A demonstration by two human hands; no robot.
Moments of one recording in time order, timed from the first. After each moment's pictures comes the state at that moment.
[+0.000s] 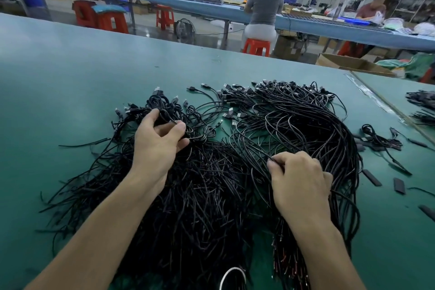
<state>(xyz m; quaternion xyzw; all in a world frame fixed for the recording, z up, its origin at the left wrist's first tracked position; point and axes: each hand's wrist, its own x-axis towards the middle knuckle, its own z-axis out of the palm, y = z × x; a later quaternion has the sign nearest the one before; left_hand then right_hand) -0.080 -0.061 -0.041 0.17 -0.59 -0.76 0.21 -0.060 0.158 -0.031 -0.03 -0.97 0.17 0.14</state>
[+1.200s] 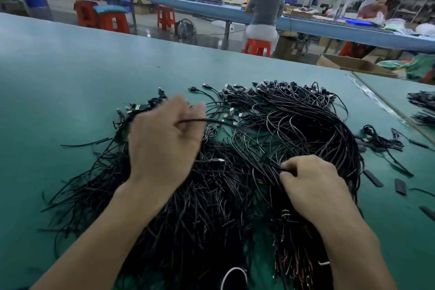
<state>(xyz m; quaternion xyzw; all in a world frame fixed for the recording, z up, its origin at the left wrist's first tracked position) -0.050 -0.043 -0.004 -0.07 -0.80 -0.34 0.48 -0.049 0.170 -0.001 -0.04 -0.99 0.15 0.02</state>
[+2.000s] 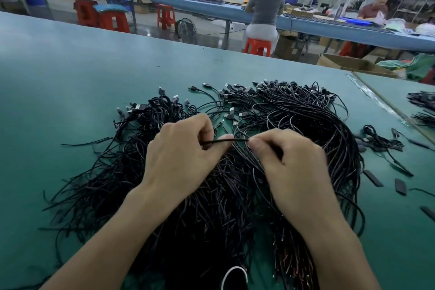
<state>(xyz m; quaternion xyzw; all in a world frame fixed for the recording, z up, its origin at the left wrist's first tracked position) -0.045 -0.033 -0.011 -0.02 -0.89 -0.34 0.31 -0.042 0.140 0.007 0.15 -0.89 0.39 0.19</state>
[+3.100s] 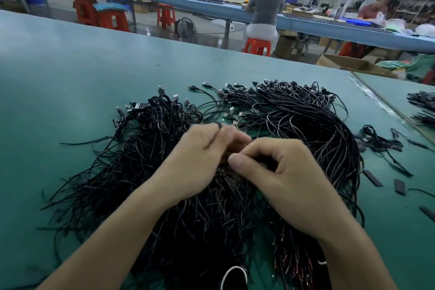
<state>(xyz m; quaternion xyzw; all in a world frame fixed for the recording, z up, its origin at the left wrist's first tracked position) -0.043 -0.022 -0.005 -0.11 -0.77 -0.63 0.05 -0.036 0.145 0.017 0.27 -0.83 0.49 0.04</state>
